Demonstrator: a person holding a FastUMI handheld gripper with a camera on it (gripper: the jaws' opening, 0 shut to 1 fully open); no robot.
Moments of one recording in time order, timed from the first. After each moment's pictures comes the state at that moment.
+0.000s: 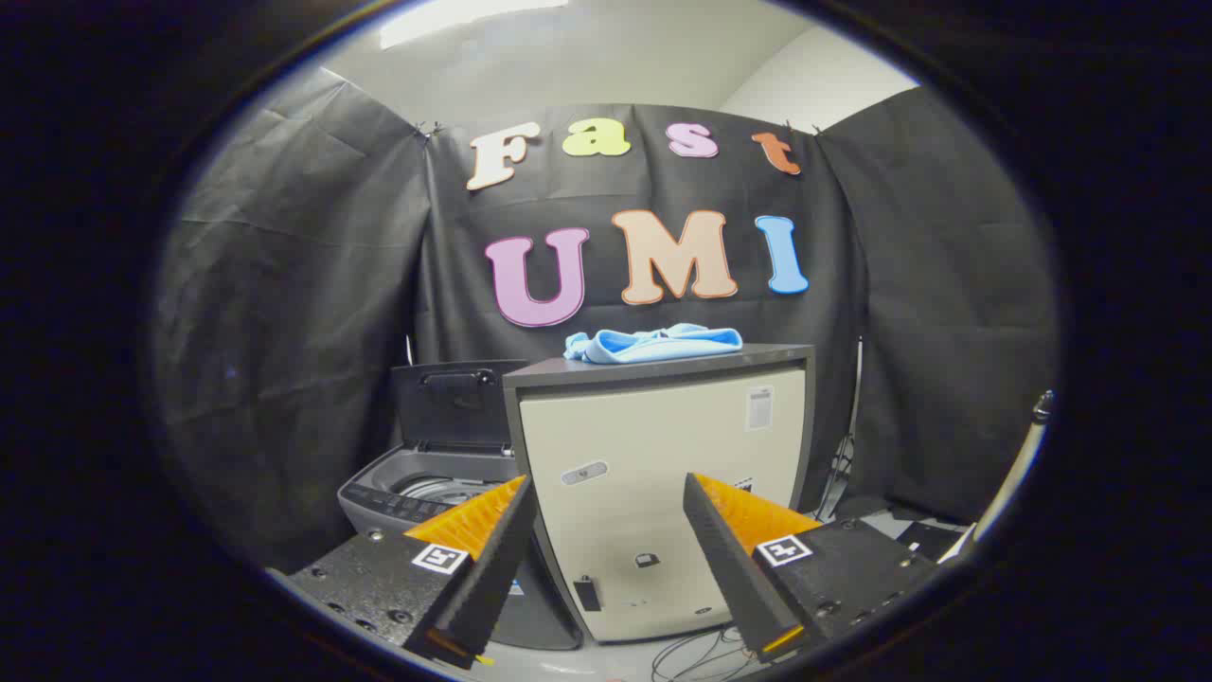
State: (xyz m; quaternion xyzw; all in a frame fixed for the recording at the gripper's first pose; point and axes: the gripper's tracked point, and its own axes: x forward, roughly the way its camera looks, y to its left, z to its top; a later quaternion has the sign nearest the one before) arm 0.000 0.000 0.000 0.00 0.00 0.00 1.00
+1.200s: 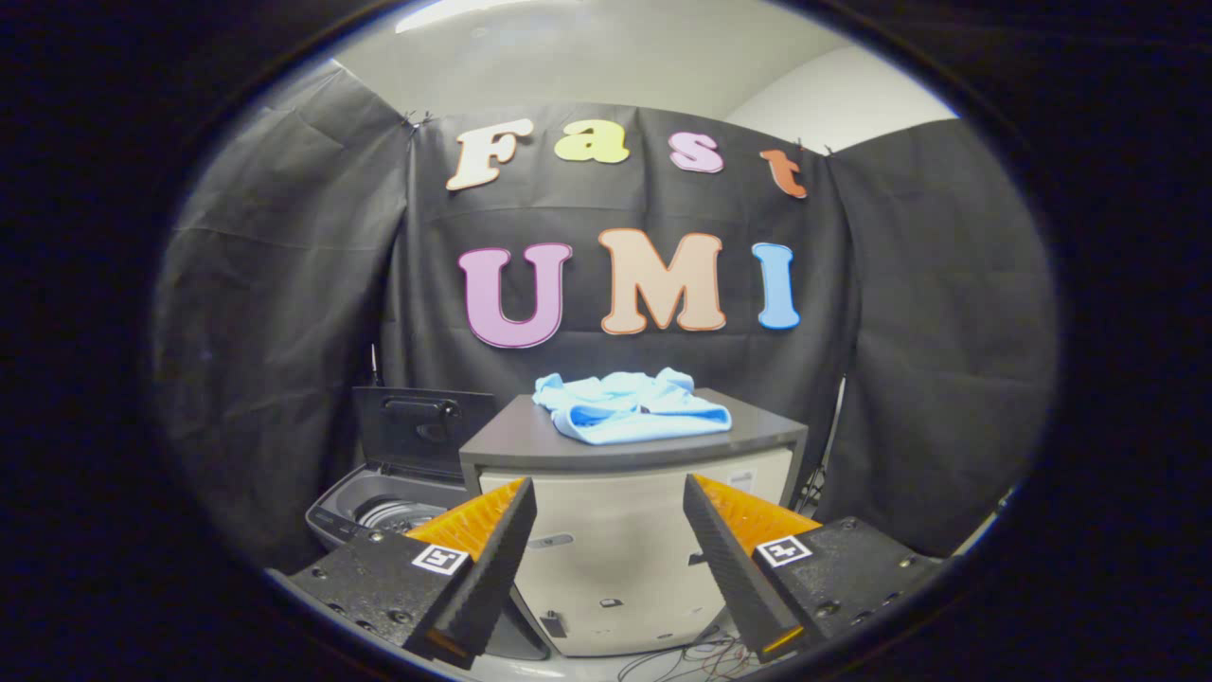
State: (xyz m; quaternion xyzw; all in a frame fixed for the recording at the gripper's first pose) arm 0.068 -0.008 0.095 -0.05 0.01 -0.03 1.00
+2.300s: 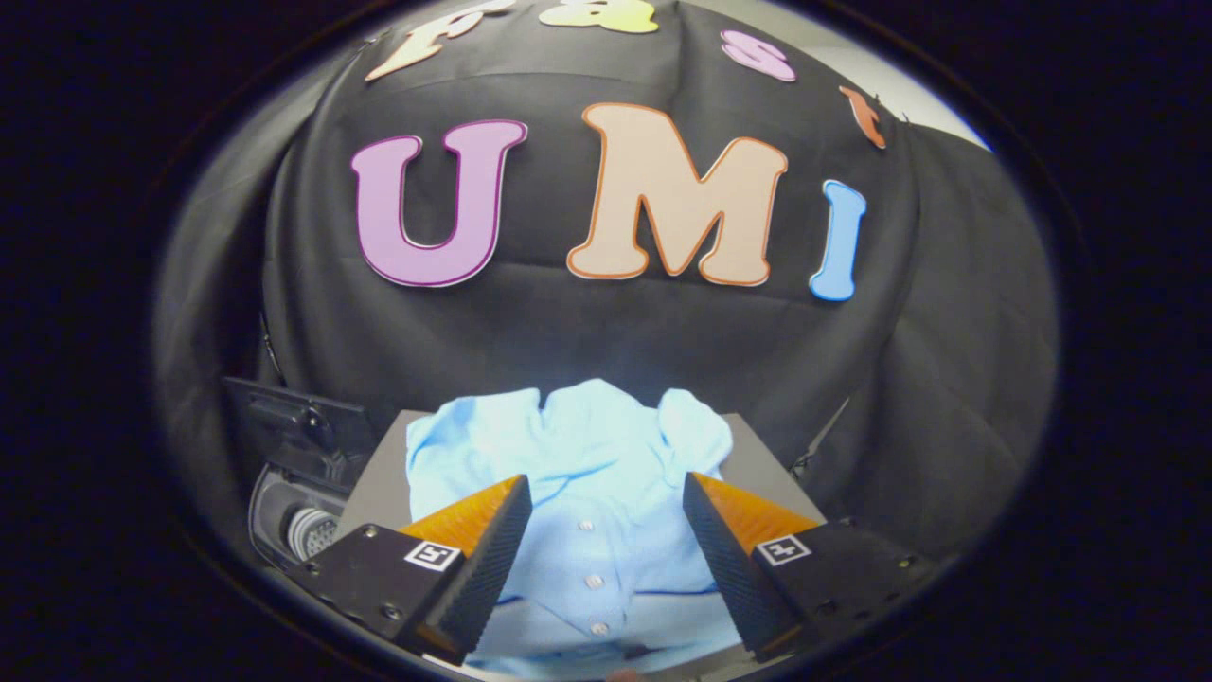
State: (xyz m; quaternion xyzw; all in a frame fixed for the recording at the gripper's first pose) arm 0.365 -0.051 0.103 -0.07 0.22 -0.06 0.97
